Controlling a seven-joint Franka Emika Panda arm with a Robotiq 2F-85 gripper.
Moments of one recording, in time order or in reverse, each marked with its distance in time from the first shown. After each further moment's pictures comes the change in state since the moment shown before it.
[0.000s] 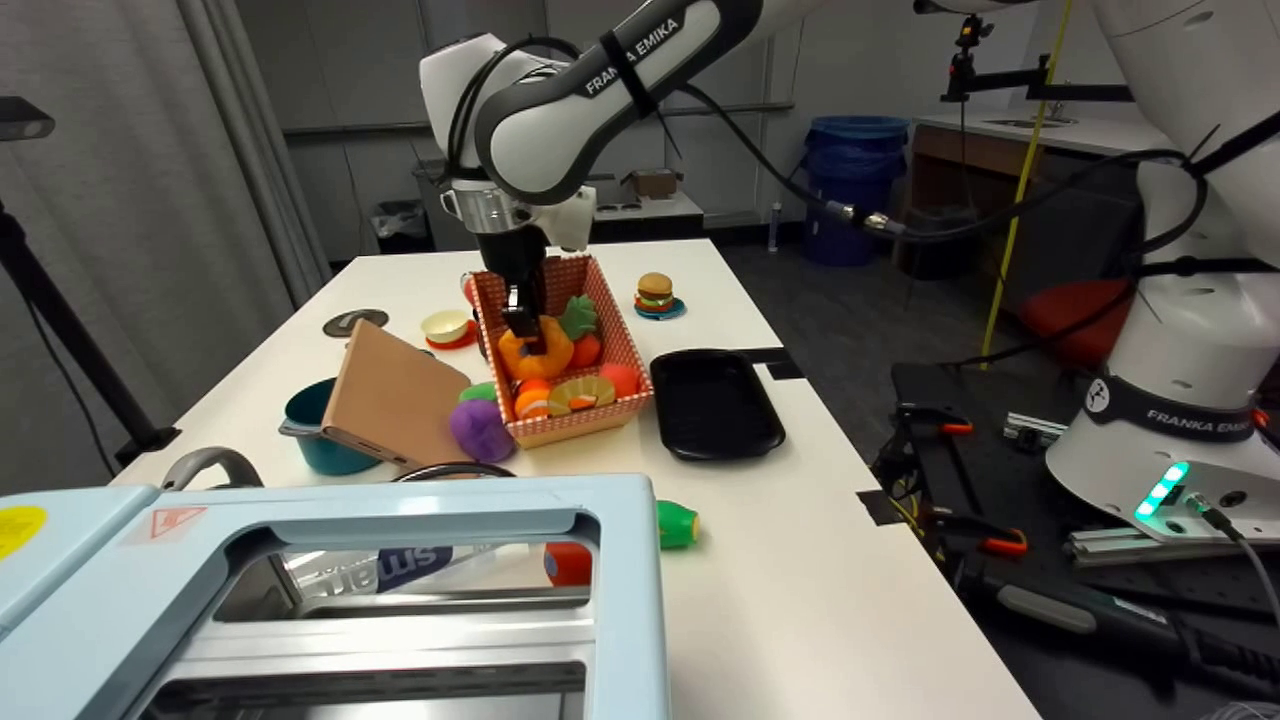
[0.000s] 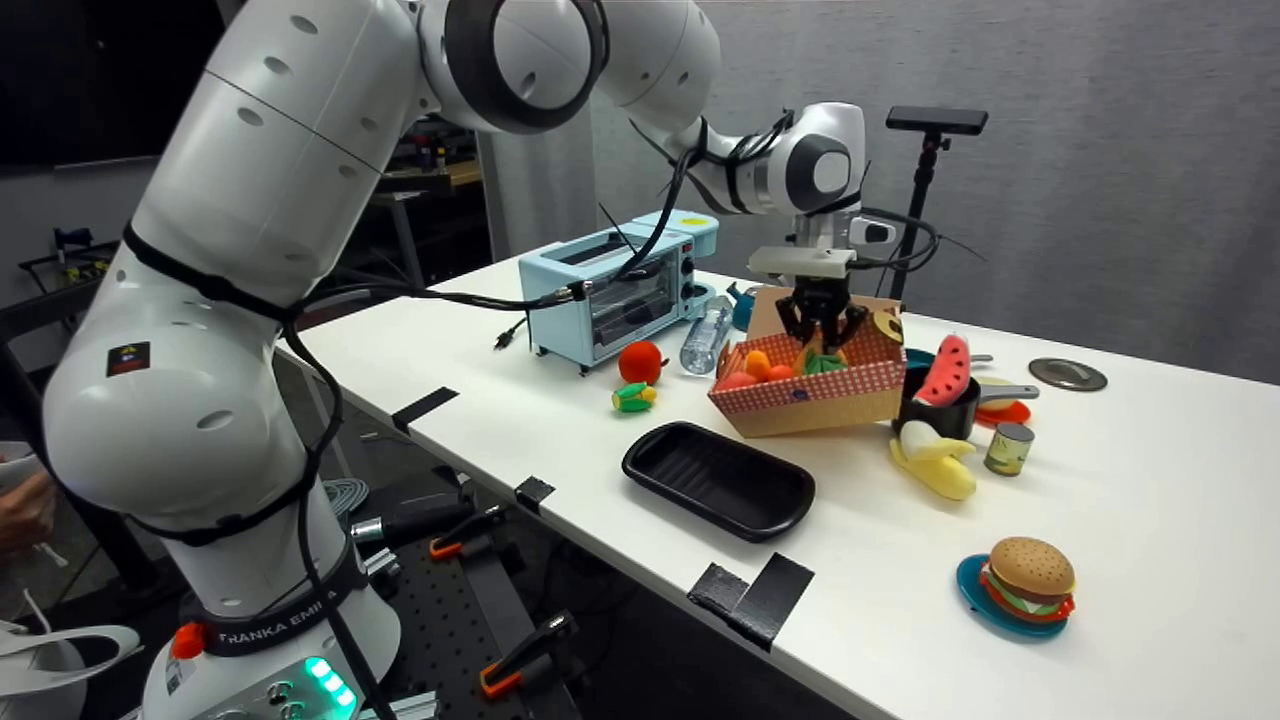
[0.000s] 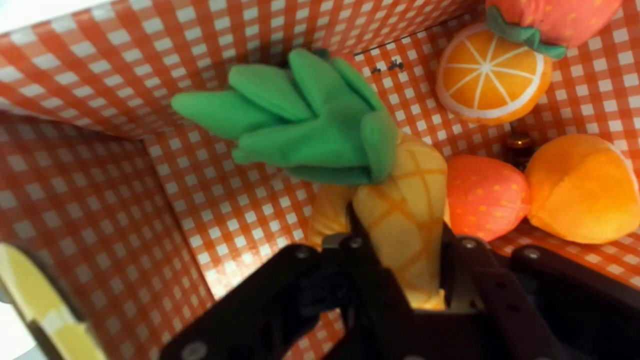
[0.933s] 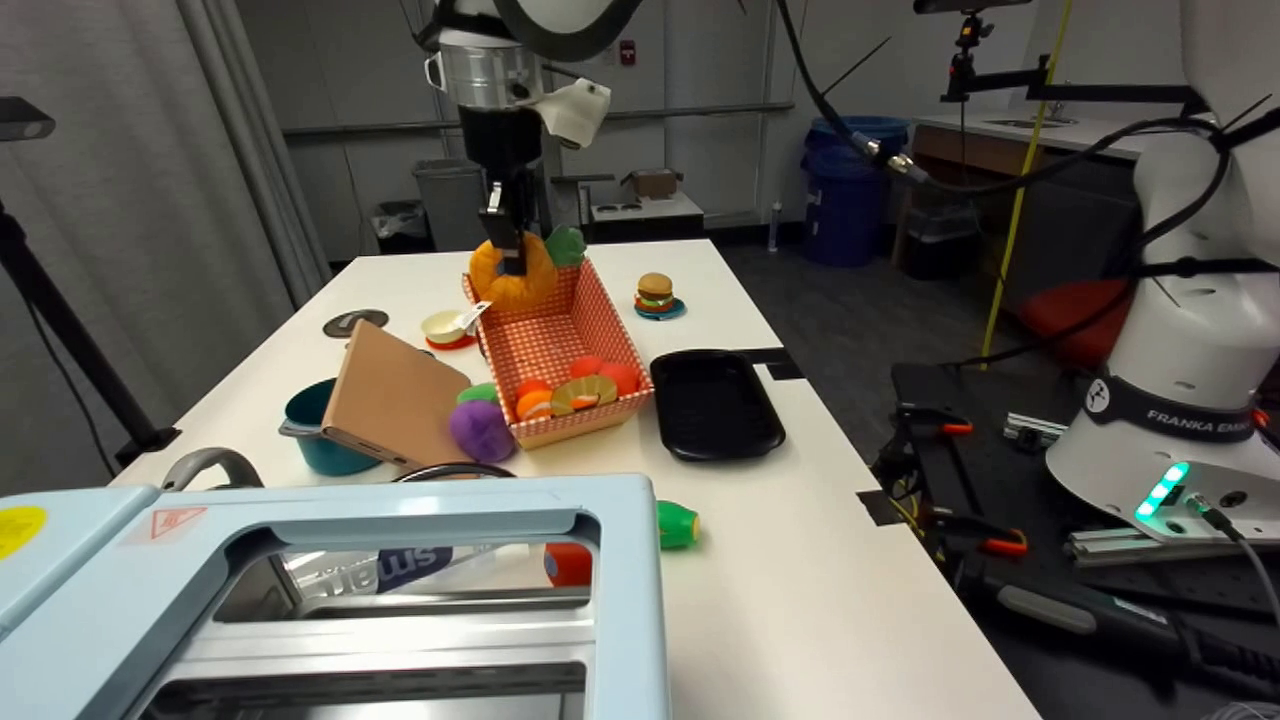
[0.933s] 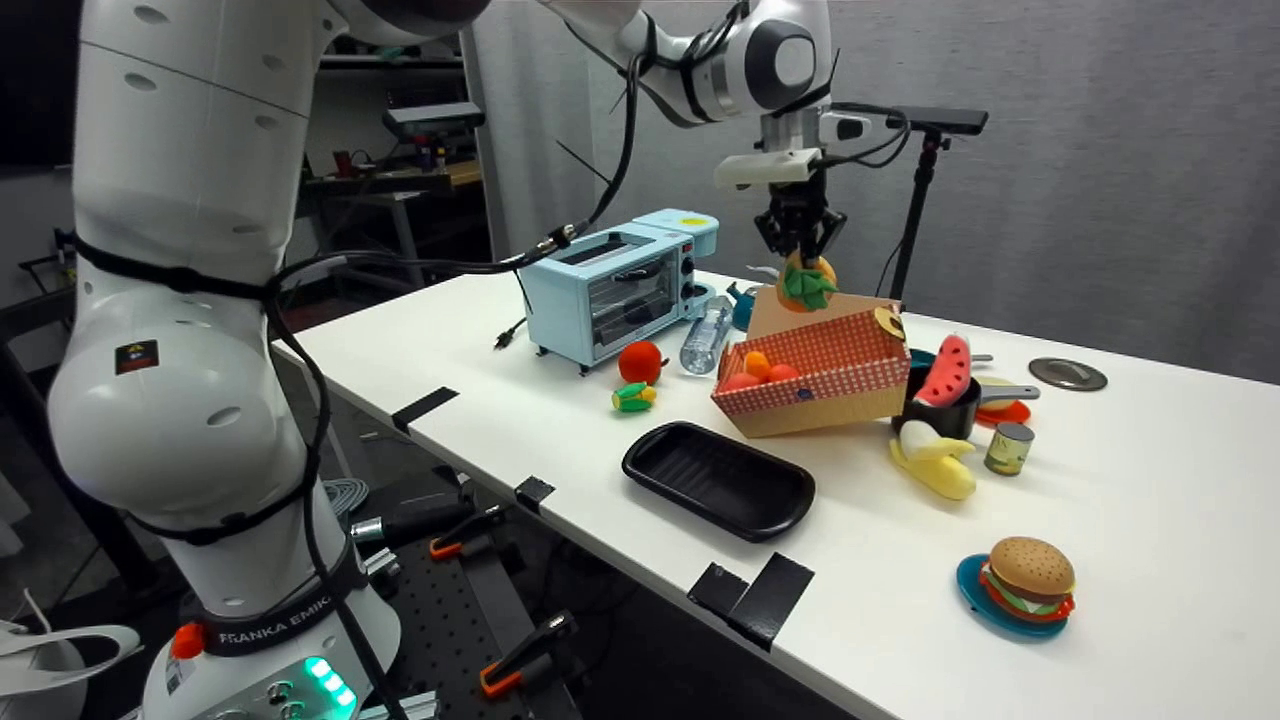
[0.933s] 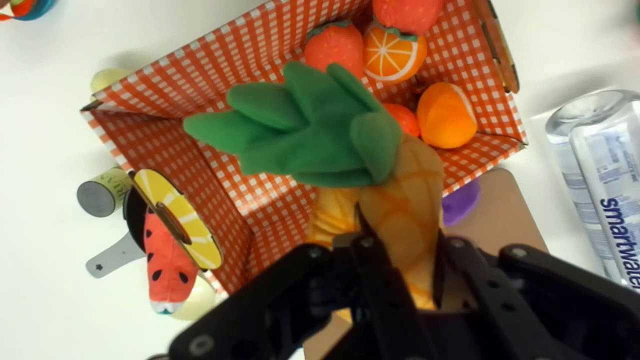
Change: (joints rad) arm 0.038 -0.275 0.025 -0.138 0.001 -0.003 0.104
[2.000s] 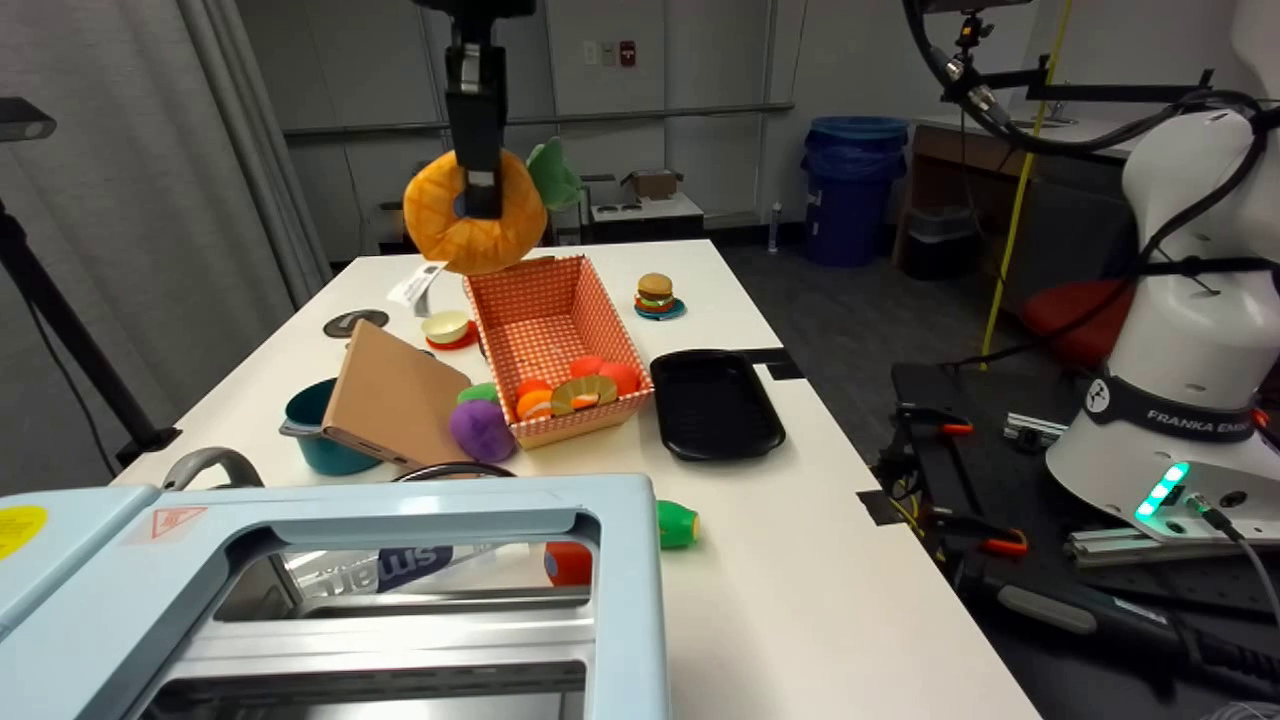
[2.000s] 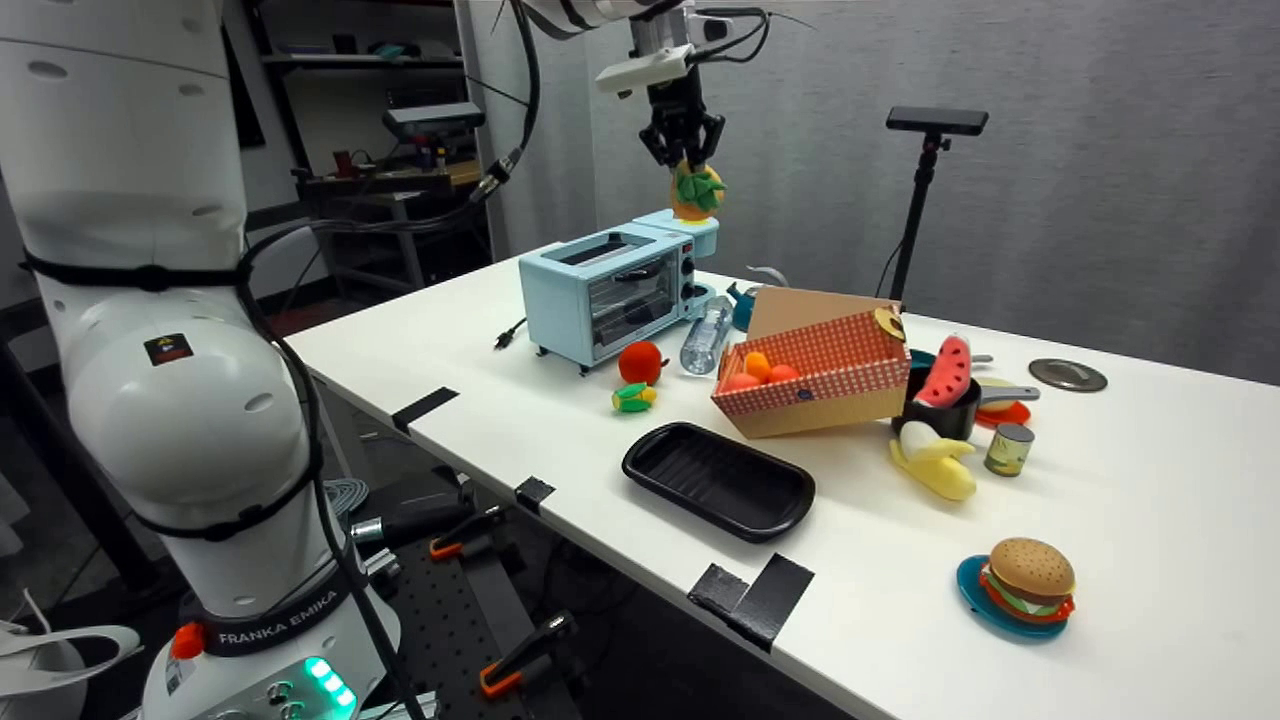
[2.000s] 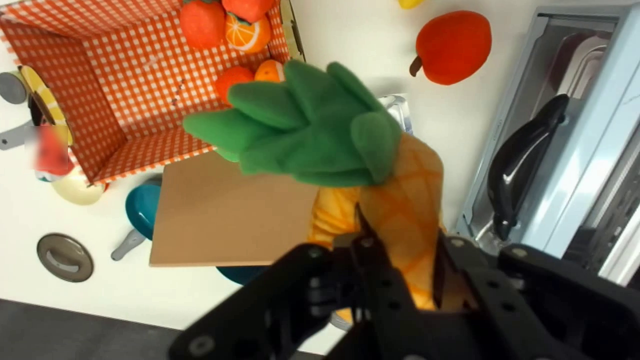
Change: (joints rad) arm 0.146 -0.213 0.147 -0.038 -0.037 -0.124 0.032
